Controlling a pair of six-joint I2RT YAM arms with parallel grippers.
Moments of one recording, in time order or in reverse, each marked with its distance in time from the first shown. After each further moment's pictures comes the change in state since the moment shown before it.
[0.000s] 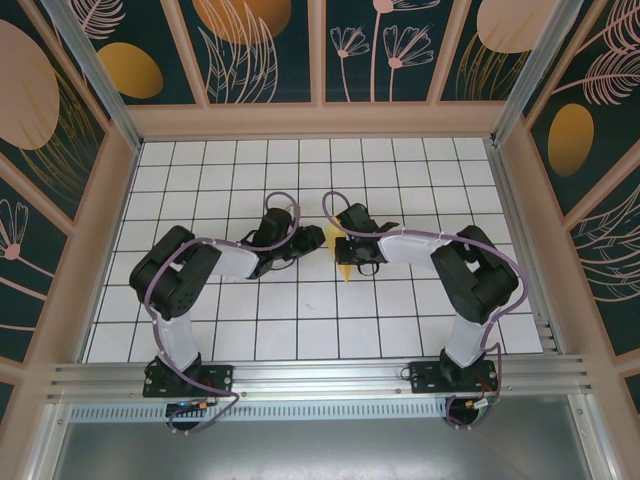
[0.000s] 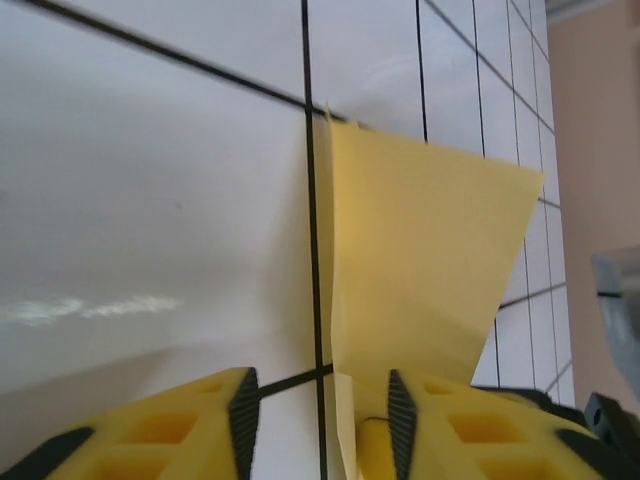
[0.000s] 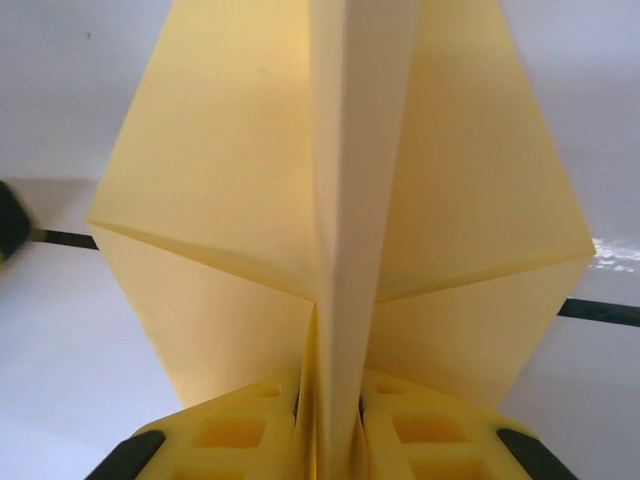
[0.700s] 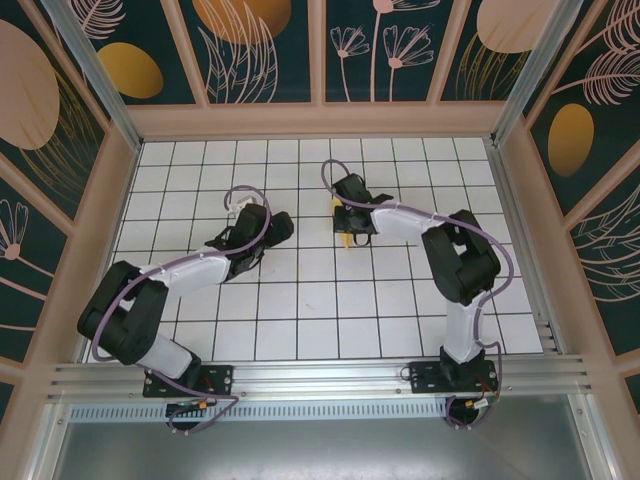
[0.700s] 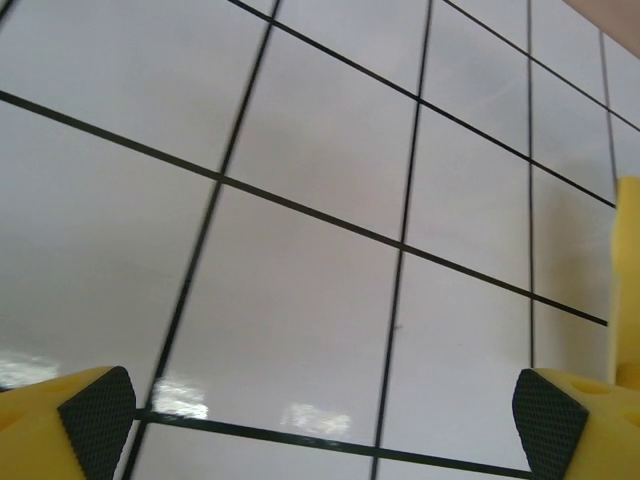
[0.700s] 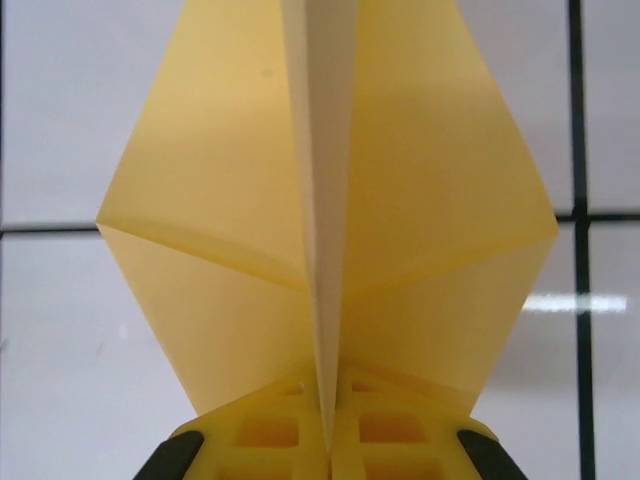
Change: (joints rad) left arm 0.042 -0.339 -0.058 -0.434 -0.520 0.116; right arm -0.088 0.175 0.323 -0.106 0.135 -0.027
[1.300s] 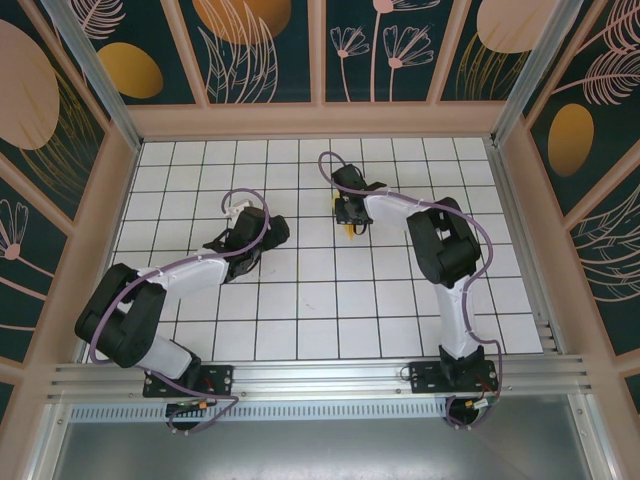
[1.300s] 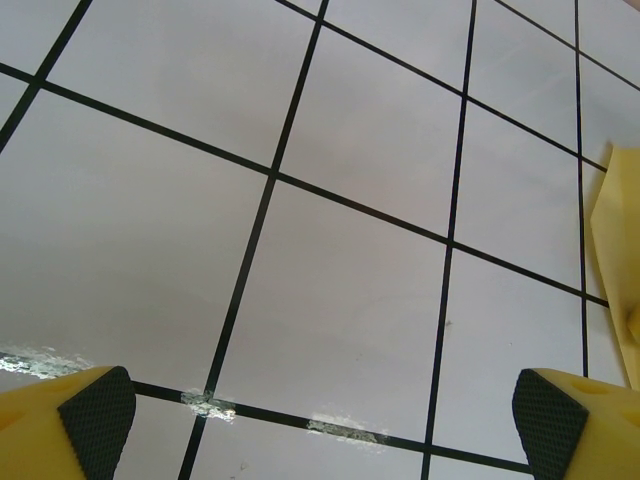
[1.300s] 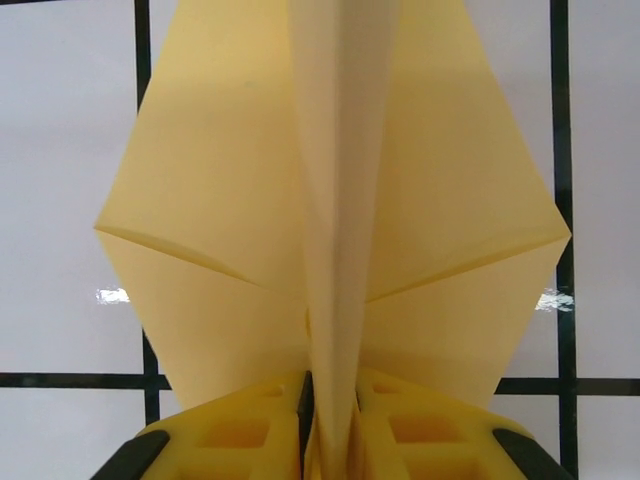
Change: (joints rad) left arm 0.002 -0.008 -0.014 -0.026 -0.029 0.016; right arm -0.040 0.168 0.175 -0.072 0.035 -0.059
